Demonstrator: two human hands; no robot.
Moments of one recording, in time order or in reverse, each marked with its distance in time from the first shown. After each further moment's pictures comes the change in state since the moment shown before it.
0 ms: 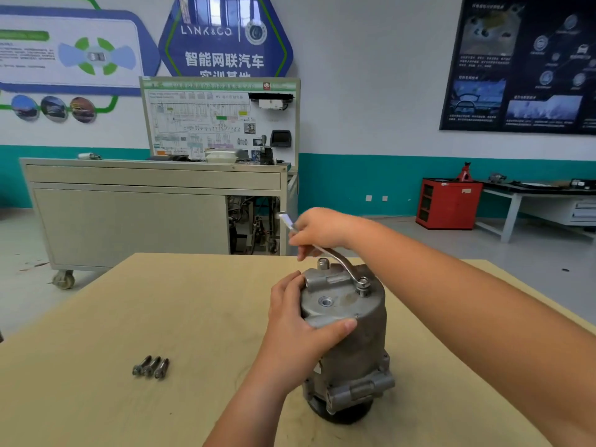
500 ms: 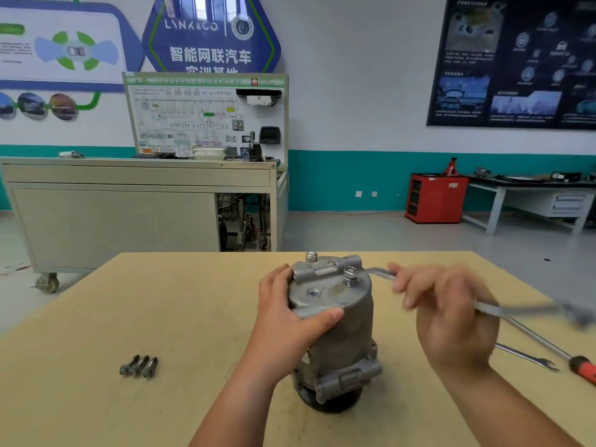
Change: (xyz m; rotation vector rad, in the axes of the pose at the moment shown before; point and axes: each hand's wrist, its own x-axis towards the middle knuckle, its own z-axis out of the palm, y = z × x) left_hand 0.000 0.000 0.002 -0.031 0.011 -0.006; right_hand -0.159 0.064 0.055 0.747 0.929 -0.847
